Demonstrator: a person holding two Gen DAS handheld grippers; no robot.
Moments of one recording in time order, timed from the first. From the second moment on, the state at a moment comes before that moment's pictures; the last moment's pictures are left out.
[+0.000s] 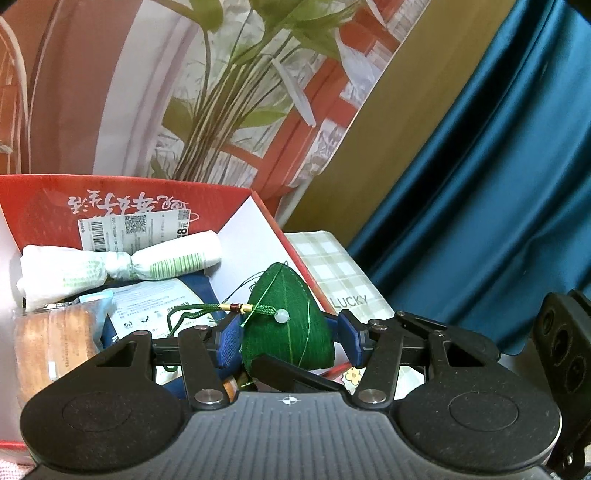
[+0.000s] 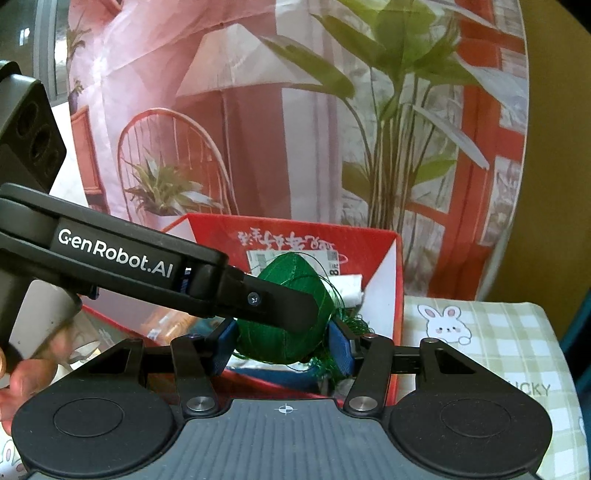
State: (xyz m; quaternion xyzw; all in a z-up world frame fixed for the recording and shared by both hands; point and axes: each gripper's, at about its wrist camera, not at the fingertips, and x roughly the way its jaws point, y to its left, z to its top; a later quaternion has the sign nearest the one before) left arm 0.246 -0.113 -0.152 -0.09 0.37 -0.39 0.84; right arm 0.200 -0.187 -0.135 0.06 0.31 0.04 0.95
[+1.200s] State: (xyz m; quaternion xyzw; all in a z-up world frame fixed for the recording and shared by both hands) left arm 0.145 -0.018 -0.143 0.00 0.30 -0.16 0.94; right arm 0.124 -0.167 -0.151 0.06 0.27 -0.02 0.96
